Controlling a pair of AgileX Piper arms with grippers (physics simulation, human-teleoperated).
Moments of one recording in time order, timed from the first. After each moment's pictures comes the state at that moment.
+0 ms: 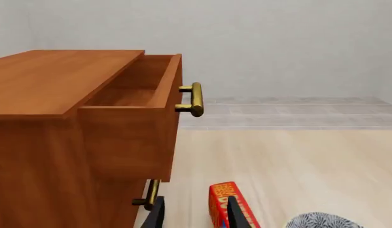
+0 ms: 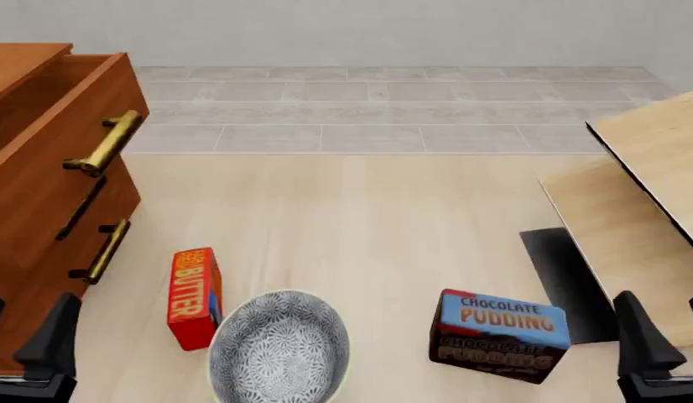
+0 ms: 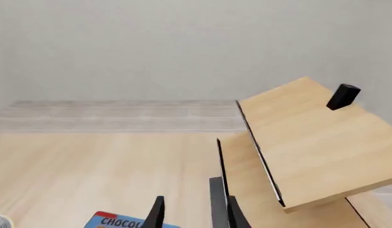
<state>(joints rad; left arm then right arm) -0.01 0.00 0.00 0.00 0.00 0.01 0.00 0.00 -0.01 0.01</state>
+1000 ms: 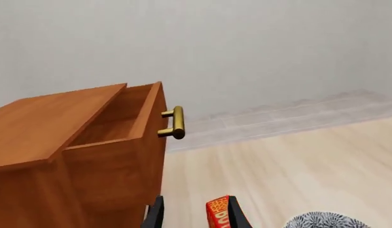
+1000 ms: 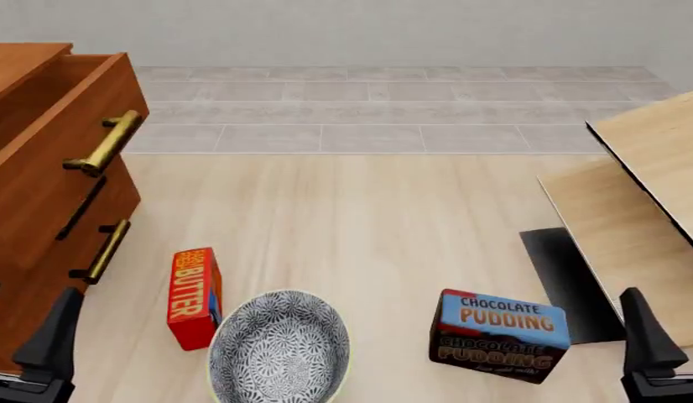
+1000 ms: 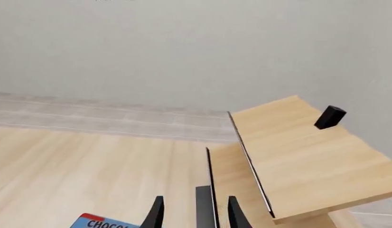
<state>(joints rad) -0.10 0.00 -0.05 -0.03 0.14 -0.01 0.00 -0.01 -0.03 -0.10</state>
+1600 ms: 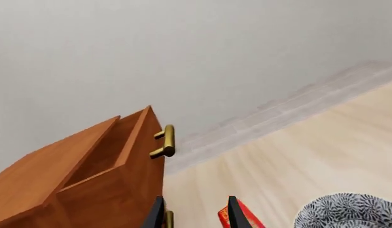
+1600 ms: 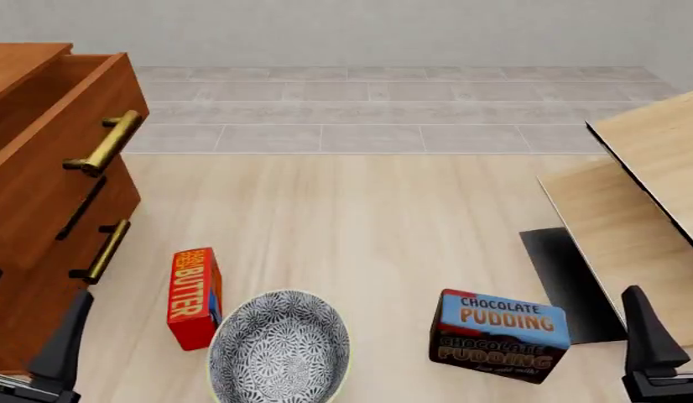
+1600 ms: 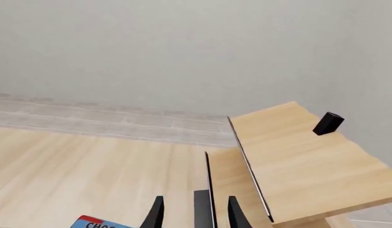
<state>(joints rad) -0.20 0.00 -0.06 -0.06 0.40 0.00 0.00 -0.01 -0.05 -0.12</state>
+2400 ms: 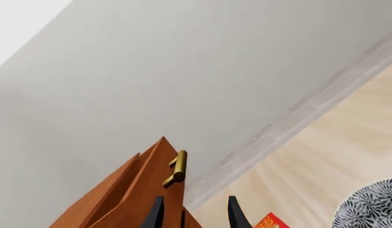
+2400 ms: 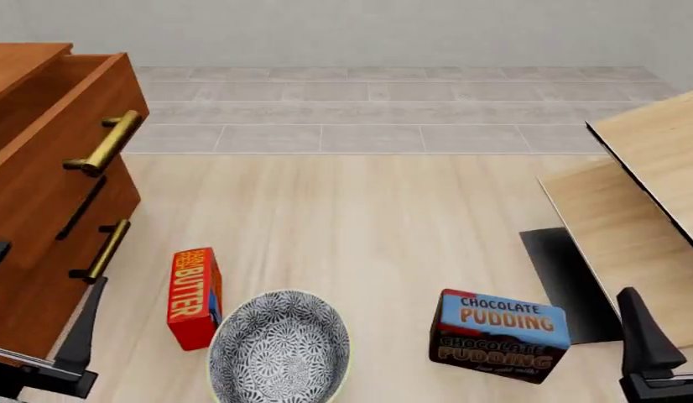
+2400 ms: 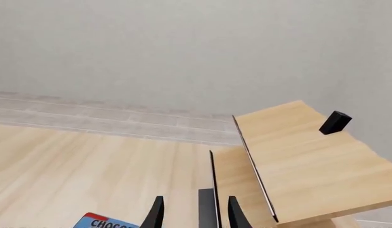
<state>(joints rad) -0.25 0.19 -0.01 -0.39 0.71 0.02 0.00 -0.01 -0.04 -0.11</state>
